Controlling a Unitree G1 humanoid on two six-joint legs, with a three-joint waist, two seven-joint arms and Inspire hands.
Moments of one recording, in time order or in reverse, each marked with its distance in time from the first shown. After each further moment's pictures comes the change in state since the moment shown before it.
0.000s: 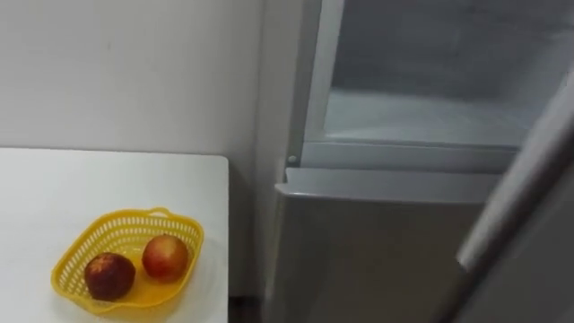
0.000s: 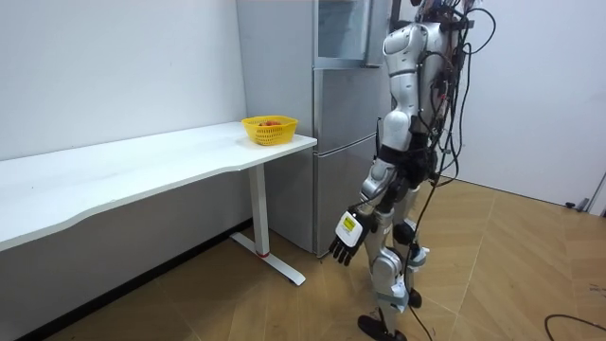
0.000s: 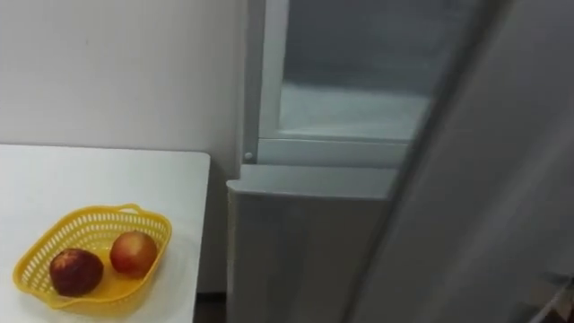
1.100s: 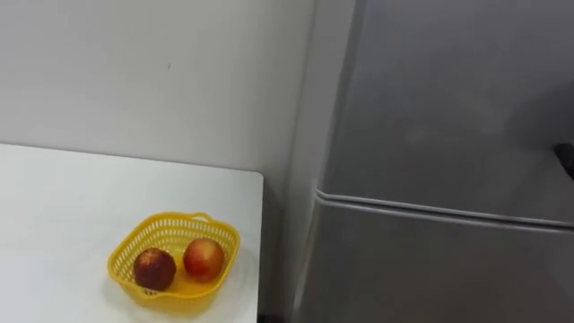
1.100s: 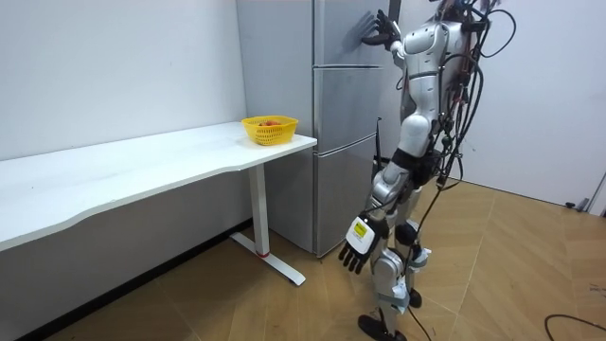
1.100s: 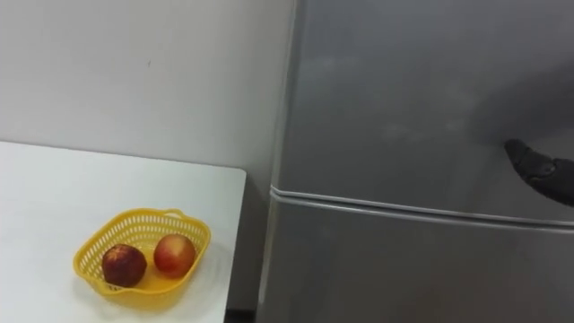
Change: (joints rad) left arm 0.029 0.005 -0.083 -0.082 0.020 0.152 0.008; right arm -0.215 -0.074 0.143 0.529 0.203 0.034 0.525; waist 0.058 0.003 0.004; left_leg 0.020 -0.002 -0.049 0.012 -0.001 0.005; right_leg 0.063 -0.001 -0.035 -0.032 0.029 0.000
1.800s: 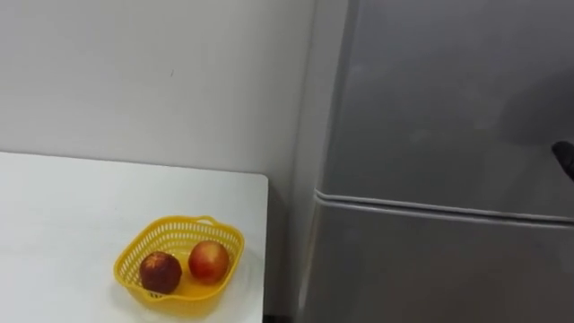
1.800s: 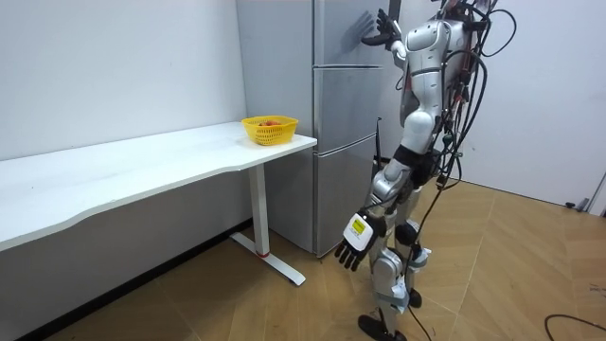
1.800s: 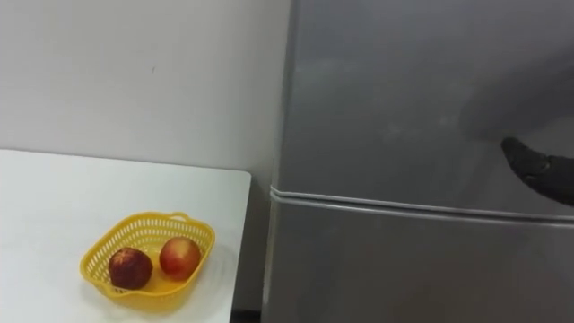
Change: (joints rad) left arm 0.020 -0.010 0.001 -0.036 -0.003 -0.044 0.028; right arm 0.128 0.004 -0.025 -0.243 -0.129 0.083 -0.171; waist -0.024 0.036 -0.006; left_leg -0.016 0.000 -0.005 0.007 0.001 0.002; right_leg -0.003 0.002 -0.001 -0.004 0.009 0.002
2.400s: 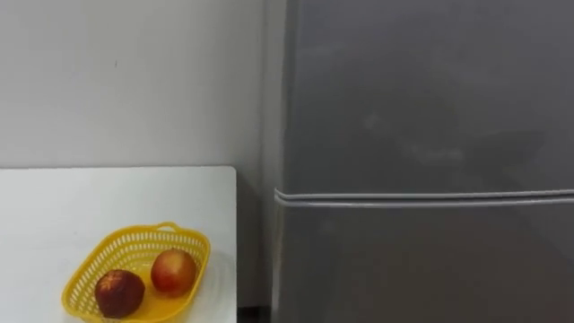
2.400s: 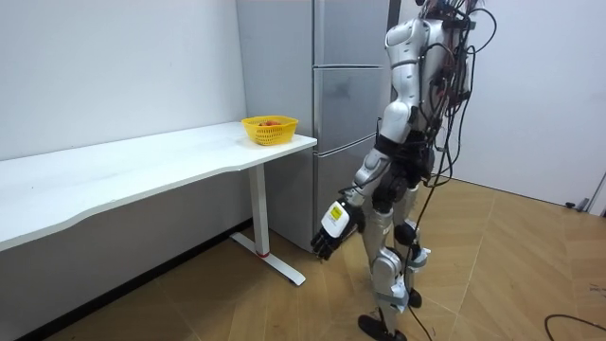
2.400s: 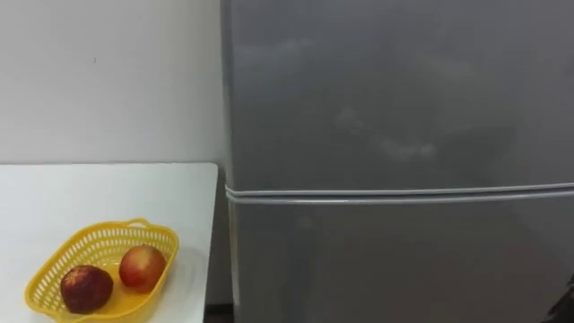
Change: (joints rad) left arm -0.006 0.000 0.010 -0.013 -0.020 0.009 0.092; right arm 0.359 0.219 -0.218 0.430 0.162 0.005 -0.358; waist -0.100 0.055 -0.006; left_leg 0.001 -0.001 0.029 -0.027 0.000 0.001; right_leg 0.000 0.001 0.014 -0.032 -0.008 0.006
